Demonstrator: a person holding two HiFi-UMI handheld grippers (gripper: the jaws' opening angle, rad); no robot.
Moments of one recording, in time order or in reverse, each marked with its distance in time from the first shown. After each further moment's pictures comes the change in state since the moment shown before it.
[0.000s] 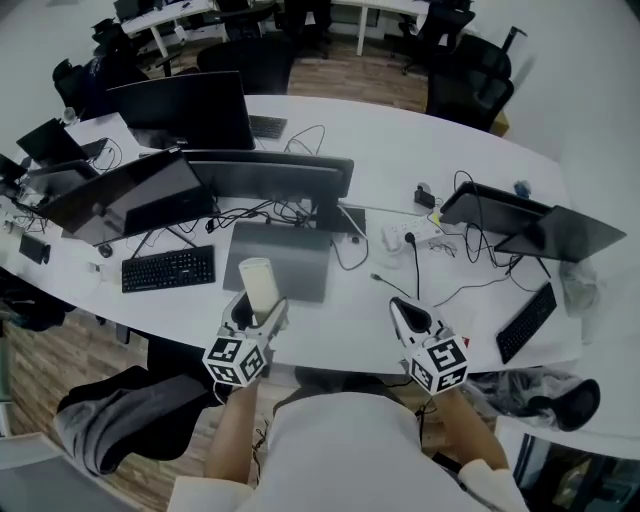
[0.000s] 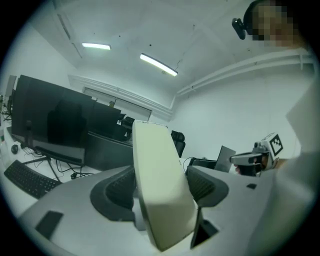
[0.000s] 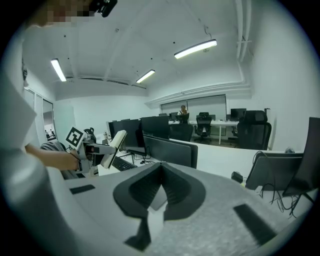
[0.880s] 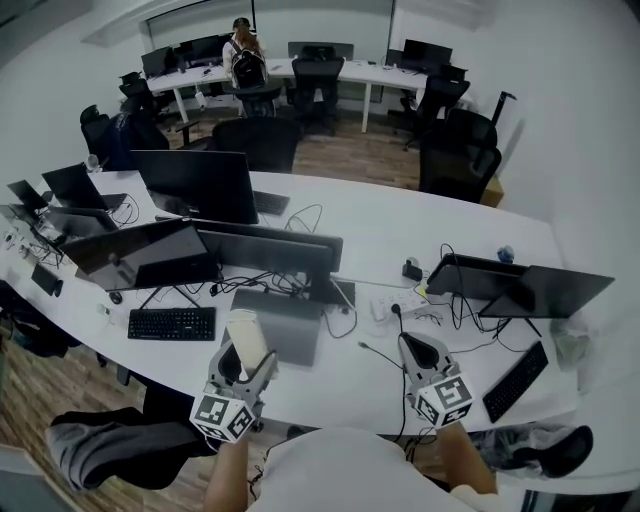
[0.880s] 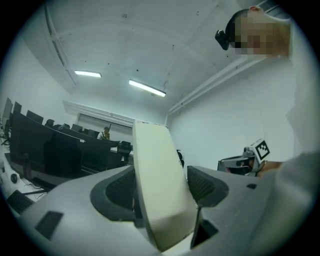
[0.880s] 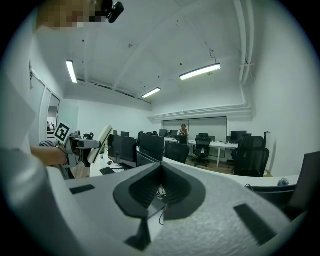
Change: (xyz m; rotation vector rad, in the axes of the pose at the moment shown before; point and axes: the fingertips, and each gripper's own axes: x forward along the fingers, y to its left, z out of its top) left arm -0.040 -0.076 0.105 0.143 -0.242 0.010; right arm -0.058 -0.057 0.086 -0.121 -0.196 -0.015
